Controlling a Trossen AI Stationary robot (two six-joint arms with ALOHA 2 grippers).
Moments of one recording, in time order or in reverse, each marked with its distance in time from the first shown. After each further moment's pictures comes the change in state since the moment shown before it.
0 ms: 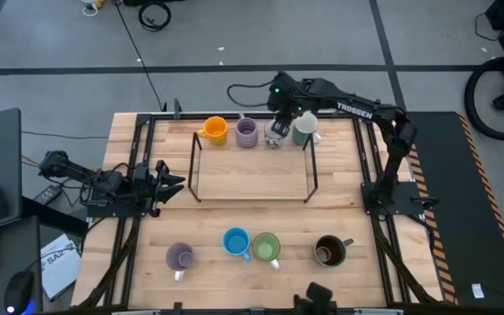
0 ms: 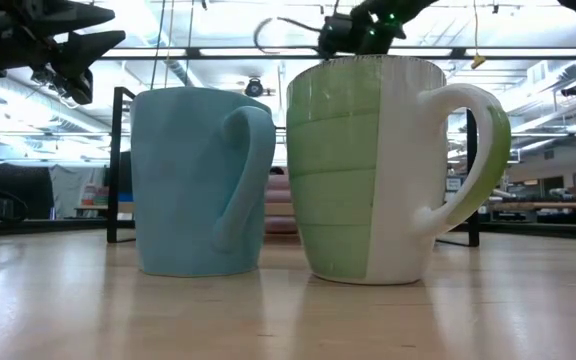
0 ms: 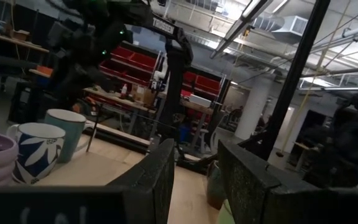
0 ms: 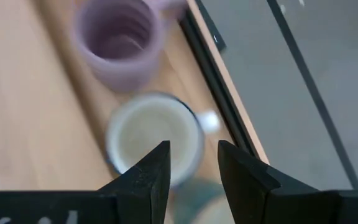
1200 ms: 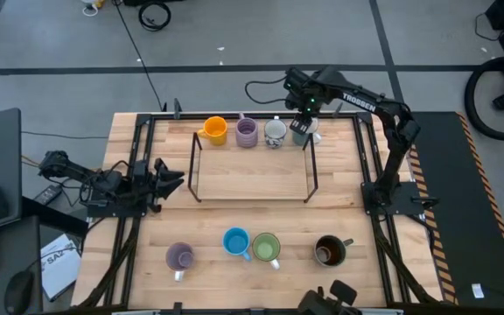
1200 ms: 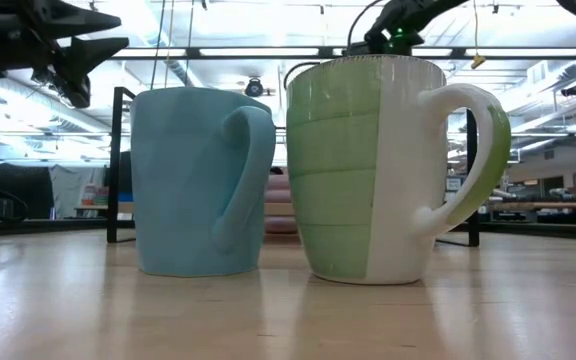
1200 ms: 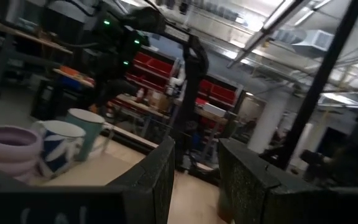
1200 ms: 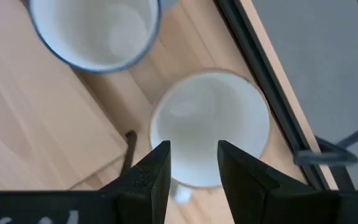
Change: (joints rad) left arm 0.000 0.000 0.000 0.014 -0.099 -0.036; right arm -0.126 -0.001 -0.001 -0.288 -0.083 0.030
